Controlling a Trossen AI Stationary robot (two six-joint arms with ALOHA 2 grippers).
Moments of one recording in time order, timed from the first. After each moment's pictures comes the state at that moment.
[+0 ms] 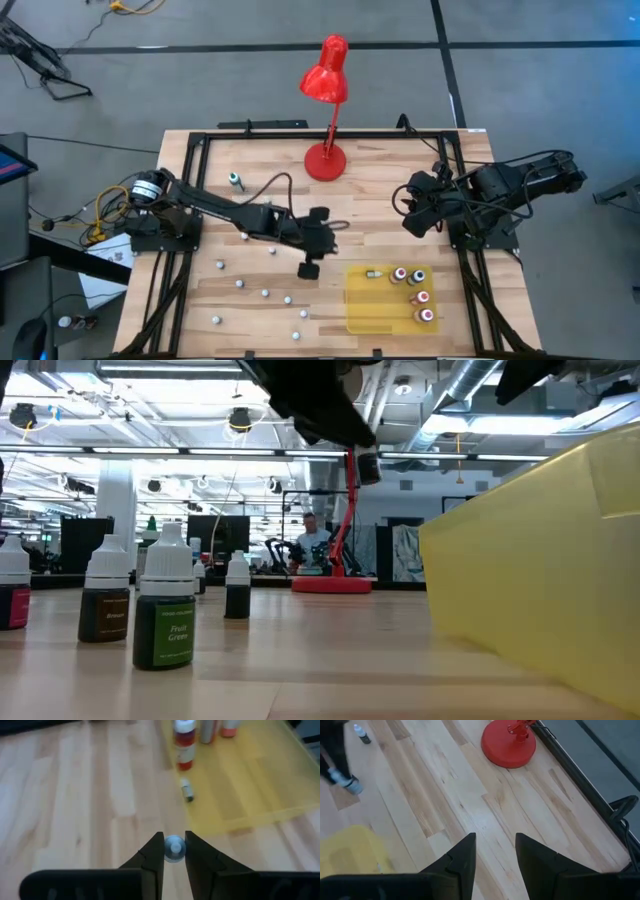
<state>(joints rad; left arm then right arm) -0.20 1.75 1.27 -0.21 -0.09 0.06 0.32 1.15 1.30 -1.32 0.52 0.66</state>
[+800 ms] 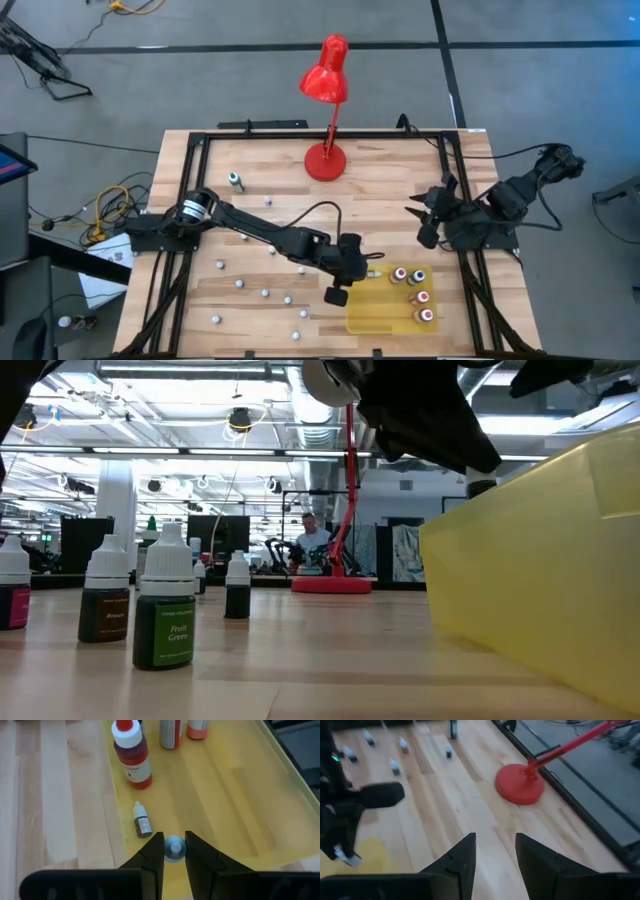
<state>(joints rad) -0.27 2.13 1.71 -0.35 -0.04 0.03 0.58 0.94 1.02 -1.09 0.79 0.69</state>
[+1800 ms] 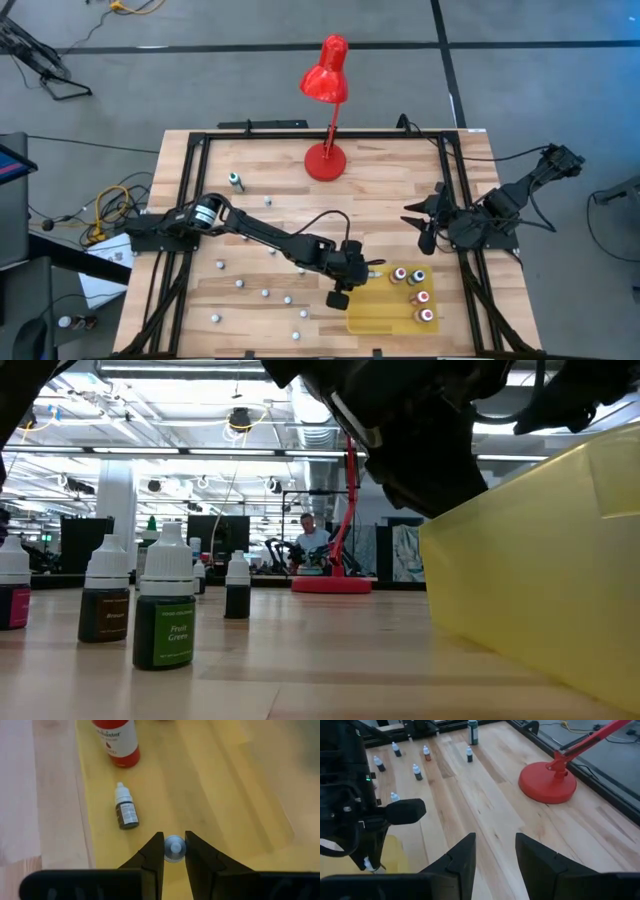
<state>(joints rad) -0.27 2.23 1.71 -0.31 0.00 0.02 0.59 0.74 0.68 -0.72 0.76 0.60</state>
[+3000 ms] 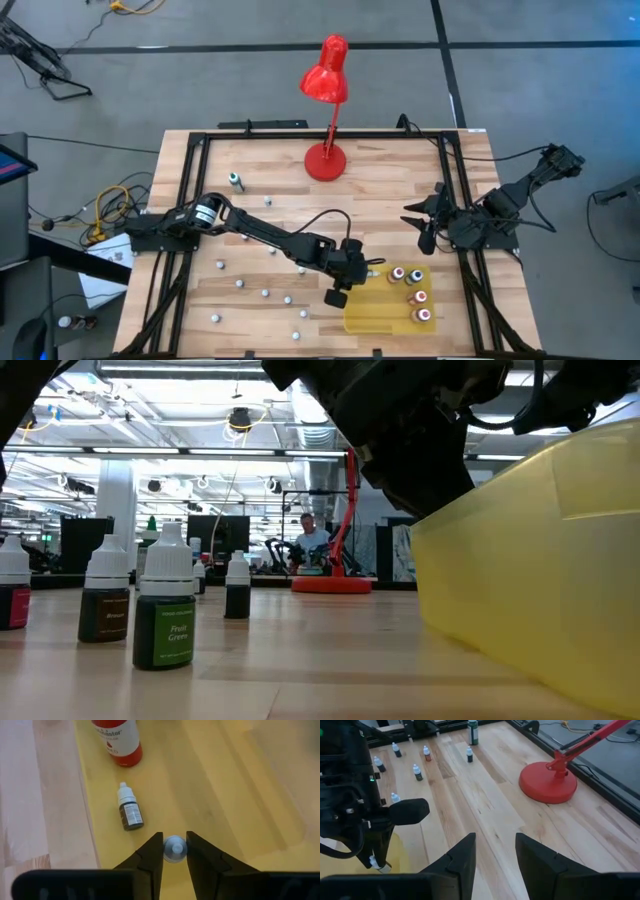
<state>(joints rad) -0.27 2.23 1.71 -0.33 0.00 0.07 0.59 0.75 0.68 -0.72 0.76 0.60</state>
